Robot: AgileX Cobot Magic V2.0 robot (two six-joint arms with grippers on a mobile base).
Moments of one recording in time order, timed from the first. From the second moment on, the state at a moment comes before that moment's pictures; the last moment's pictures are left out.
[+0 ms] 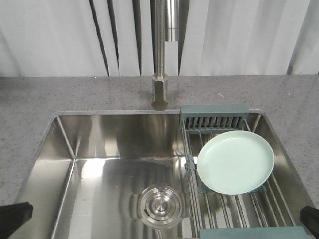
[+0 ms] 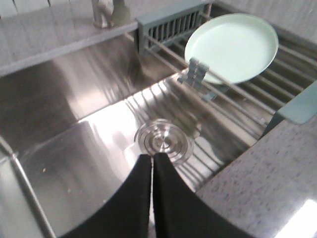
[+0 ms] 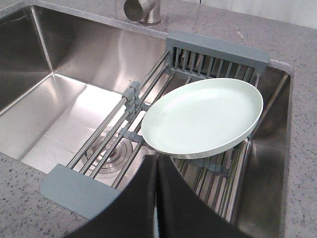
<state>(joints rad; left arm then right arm) -0.30 0.50 -0.43 -0.53 0.62 0.50 0.16 0.27 -0.34 0.36 0.63 -0.42</state>
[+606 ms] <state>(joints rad) -0.30 0.23 0.03 -0.19 0.19 0.10 0.16 0.27 -0.34 0.36 0.63 -0.42</state>
